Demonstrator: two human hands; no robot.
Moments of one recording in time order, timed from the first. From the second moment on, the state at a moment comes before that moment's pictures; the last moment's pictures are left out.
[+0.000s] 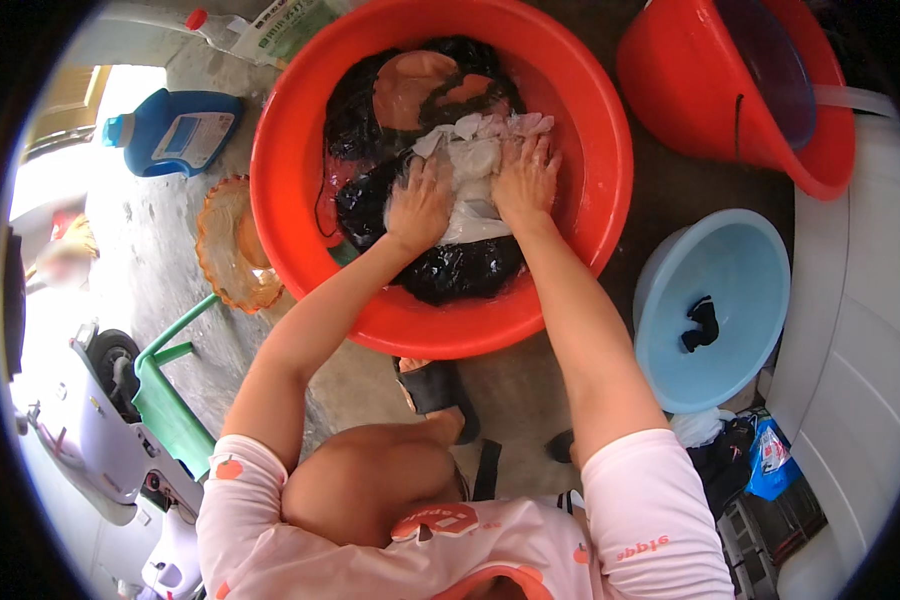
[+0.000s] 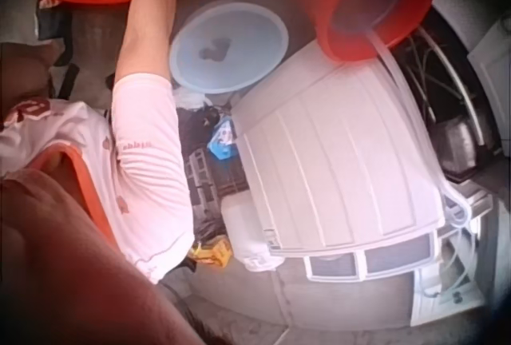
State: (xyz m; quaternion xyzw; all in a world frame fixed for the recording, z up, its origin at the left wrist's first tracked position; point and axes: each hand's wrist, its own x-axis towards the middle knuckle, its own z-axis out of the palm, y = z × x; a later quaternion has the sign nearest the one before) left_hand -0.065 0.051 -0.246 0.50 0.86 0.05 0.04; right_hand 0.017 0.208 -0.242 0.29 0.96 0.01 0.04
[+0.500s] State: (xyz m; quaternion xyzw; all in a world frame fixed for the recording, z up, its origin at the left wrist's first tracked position) left_hand -0.101 0.038 -0.201 0.50 0.85 0.13 0.04; right_hand 0.045 0.236 -0.190 0.29 0.94 -0.14 0.11
